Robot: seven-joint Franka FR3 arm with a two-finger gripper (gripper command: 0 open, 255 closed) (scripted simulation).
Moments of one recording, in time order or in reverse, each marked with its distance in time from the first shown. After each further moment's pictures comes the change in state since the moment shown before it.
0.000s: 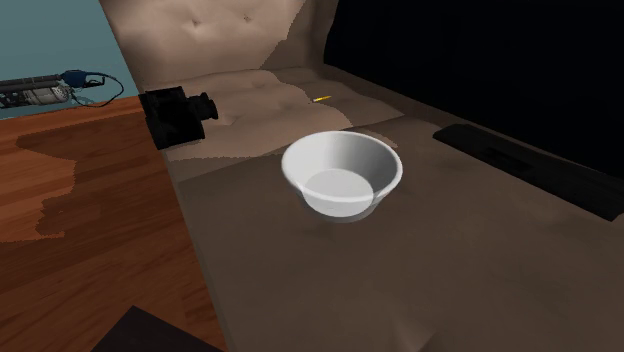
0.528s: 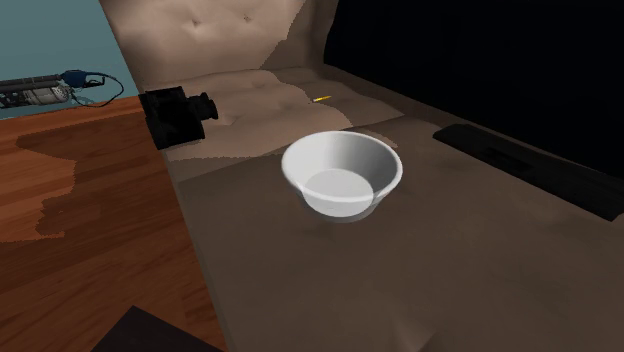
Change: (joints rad) arm -0.063 0.053 0.116 -0.049 0.107 -0.030 -0.033
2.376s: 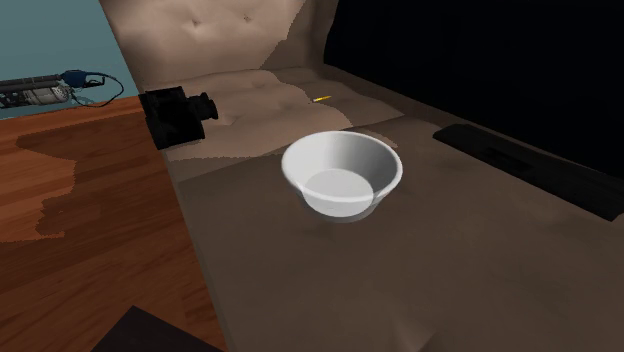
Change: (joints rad) arm -0.239 0.058 0.478 -0.067 0.392 -0.194 -0.139
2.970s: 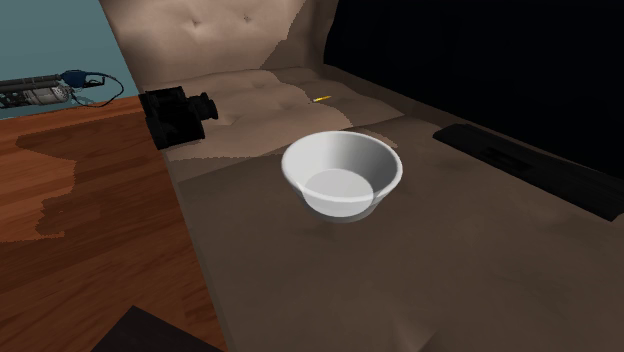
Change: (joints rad) arm -0.039 -0.012 0.140 0.026 0.111 -0.088 -0.031
